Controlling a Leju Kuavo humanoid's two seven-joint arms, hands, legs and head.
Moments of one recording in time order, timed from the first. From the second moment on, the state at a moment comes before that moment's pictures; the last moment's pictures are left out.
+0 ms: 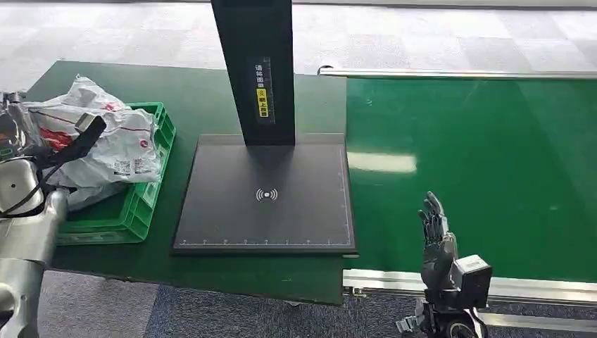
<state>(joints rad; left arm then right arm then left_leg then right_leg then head) -0.74 0.38 0.00 -0.84 -1.55 0.42 0.31 0.04 0.08 -0.02 -1.46 0.07 0.05 -0.52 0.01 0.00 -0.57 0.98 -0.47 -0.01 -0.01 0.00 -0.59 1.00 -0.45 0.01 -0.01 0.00</state>
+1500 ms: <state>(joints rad) -0.95 0.44 0.00 -0.35 -1.48 -0.15 0.32 -0.06 0.08 0.04 -1.36 0.06 0.06 -0.52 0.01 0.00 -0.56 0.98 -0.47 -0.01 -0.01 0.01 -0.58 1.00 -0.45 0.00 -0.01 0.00</state>
